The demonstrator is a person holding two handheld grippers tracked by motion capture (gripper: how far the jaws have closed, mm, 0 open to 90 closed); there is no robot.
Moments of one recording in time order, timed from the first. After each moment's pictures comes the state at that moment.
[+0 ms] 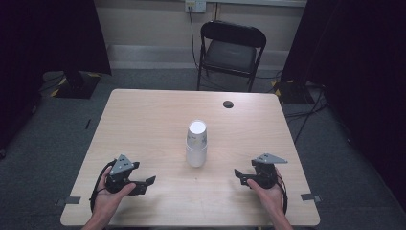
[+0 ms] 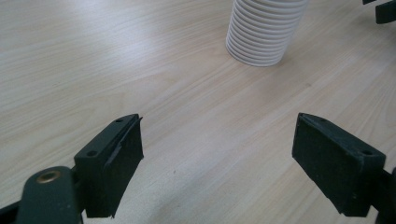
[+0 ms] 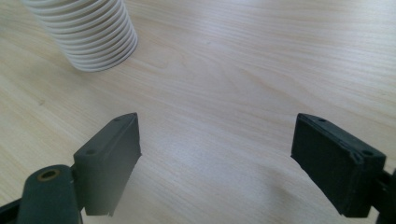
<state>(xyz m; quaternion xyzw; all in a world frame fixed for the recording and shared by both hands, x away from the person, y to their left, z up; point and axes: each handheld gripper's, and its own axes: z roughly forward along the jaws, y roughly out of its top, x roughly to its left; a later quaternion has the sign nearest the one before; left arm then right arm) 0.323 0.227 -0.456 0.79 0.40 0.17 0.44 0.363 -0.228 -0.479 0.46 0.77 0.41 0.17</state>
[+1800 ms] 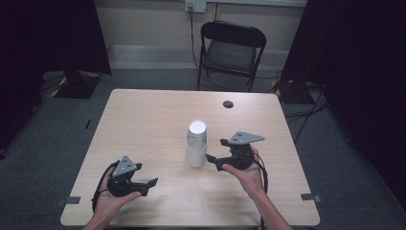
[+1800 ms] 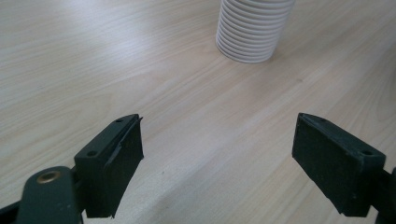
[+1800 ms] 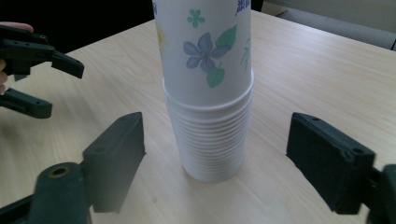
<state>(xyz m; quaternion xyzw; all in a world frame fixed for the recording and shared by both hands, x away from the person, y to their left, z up) 0.320 0.221 -0.457 0.80 0.38 0.16 0.43 0.390 -0.145 -0.404 0.30 0.81 0.49 0.14</state>
